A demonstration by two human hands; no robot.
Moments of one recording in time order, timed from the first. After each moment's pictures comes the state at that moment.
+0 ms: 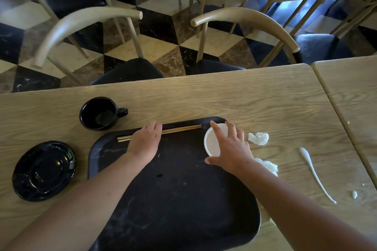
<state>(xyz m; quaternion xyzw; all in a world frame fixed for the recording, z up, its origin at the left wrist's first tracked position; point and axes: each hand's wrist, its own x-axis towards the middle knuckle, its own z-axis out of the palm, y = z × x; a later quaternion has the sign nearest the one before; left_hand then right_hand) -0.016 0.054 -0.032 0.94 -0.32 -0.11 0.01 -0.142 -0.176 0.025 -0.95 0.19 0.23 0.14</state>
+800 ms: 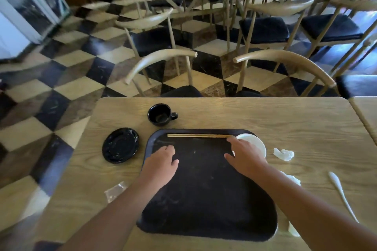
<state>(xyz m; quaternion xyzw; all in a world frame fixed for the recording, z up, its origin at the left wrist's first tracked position) -0.142 0.129 0.083 0.98 -0.12 -0.09 0.12 -0.170 -0.136 0.100 -0.96 0.06 0.17 0.21</state>
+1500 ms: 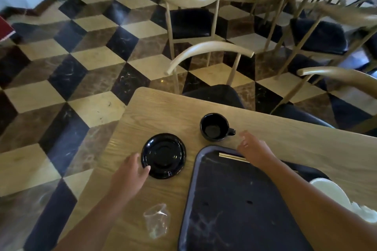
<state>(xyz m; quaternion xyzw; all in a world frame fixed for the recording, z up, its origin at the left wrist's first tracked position) -0.062 0.384 0.016 0.96 0.12 -0.10 0.25 0.010 0.009 0.051 -0.91 0.13 0.24 0.30</state>
